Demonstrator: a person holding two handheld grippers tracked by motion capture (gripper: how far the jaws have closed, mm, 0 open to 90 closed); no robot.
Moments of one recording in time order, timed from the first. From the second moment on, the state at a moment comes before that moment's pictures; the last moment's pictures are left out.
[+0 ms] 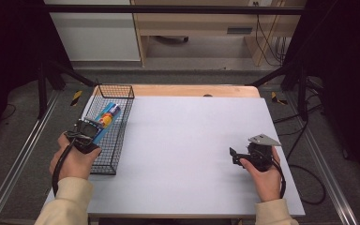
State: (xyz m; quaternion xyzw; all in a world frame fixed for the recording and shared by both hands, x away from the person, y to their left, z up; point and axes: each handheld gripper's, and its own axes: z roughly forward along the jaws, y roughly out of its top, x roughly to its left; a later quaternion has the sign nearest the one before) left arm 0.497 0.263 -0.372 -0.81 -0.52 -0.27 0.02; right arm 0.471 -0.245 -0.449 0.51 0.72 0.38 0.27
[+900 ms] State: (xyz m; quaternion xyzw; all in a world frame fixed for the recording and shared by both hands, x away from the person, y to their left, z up) left arm 0.516 0.259 -0.385 -0.82 -0.51 -0.24 0.07; right arm 0.472 -0.243 -0.450 0.51 0.72 0.38 0.27
